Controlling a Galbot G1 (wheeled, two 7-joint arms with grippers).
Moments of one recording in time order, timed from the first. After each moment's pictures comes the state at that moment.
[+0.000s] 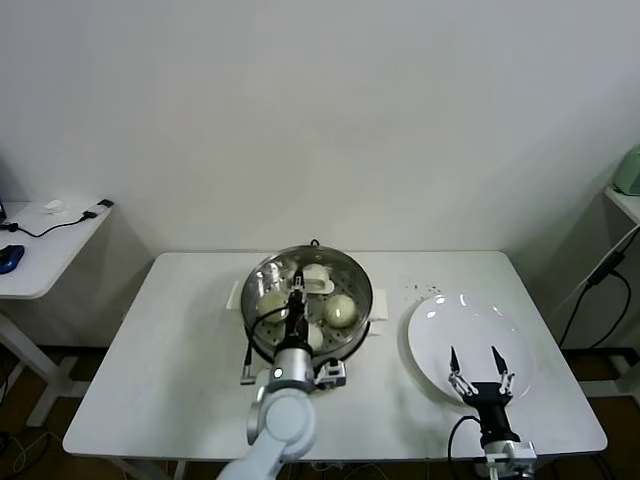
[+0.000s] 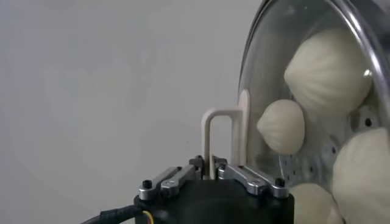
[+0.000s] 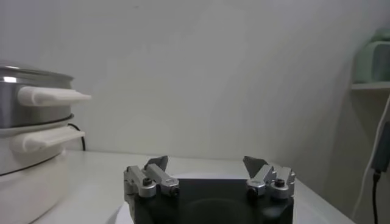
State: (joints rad) left arm 1.09 -1.44 0.03 -1.81 1.56 0.59 0.15; right arm -1.51 1.32 0.58 1.67 0.18 0.33 0.04
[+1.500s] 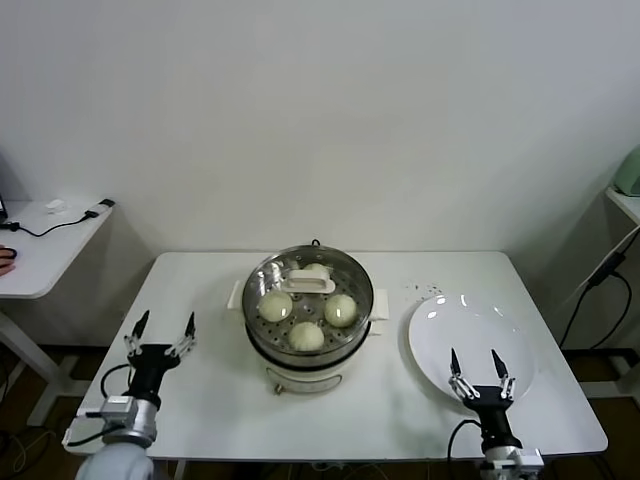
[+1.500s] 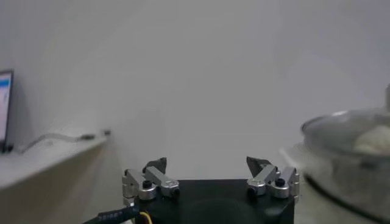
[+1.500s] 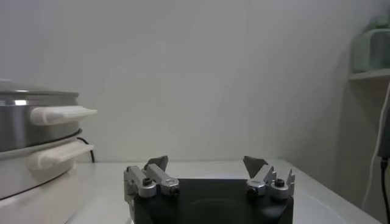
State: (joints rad) left arm 1.49 -1.26 -0.63 -1.87 -0.22 -0.06 -0.08; right arm -1.55 1.31 0.57 1.70 0.28 0.35 0.02
